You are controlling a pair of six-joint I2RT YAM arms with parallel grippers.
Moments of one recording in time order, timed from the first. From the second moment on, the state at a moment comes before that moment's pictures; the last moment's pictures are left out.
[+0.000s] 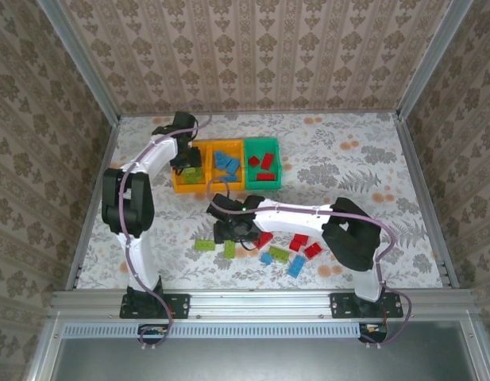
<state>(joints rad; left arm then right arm) -0.27 1.99 1.60 -0.80 -0.10 -0.30 1.04 1.96 1.43 -0.72 0.06 0.94</state>
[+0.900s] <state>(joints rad) -0.27 1.56 1.23 -0.63 0.00 -0.38 1.08 2.12 1.57 -0.88 0.02 0.94</state>
